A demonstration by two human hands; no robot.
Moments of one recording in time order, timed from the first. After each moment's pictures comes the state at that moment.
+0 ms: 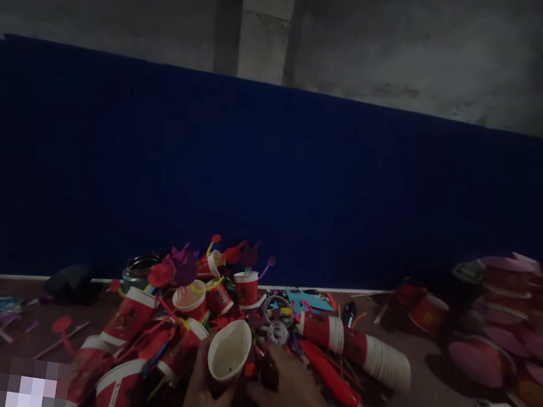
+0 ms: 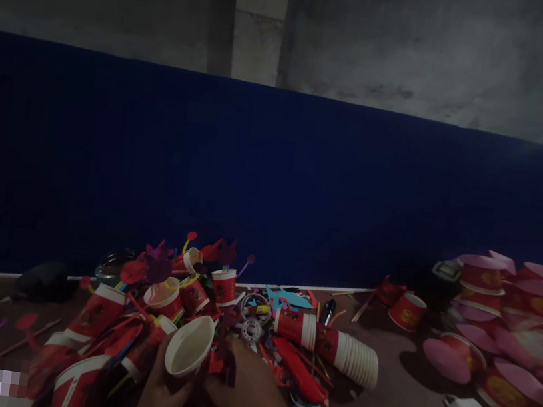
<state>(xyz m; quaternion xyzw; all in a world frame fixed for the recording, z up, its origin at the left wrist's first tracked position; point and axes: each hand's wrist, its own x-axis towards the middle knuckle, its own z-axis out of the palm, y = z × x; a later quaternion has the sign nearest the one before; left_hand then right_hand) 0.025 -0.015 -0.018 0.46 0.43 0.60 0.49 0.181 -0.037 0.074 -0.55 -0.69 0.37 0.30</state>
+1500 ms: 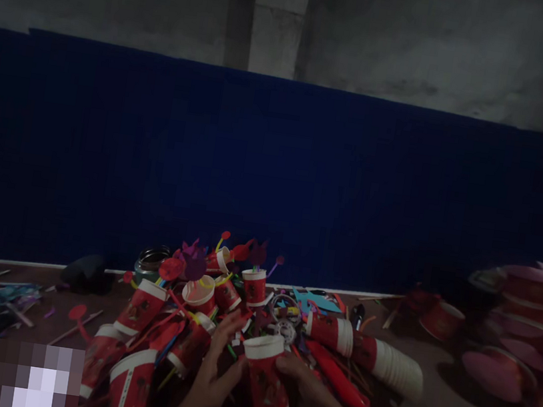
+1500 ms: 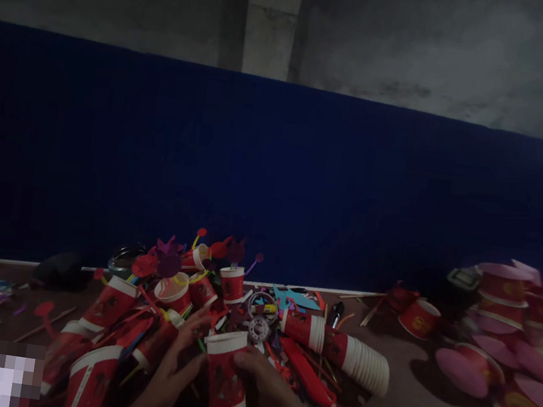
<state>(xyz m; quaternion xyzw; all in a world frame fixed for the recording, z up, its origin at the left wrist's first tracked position) 0.014 -0.006 -0.002 0.59 0.36 0.57 0.45 0.182 -0.016 0.031 -0.25 -0.31 0.80 0.44</state>
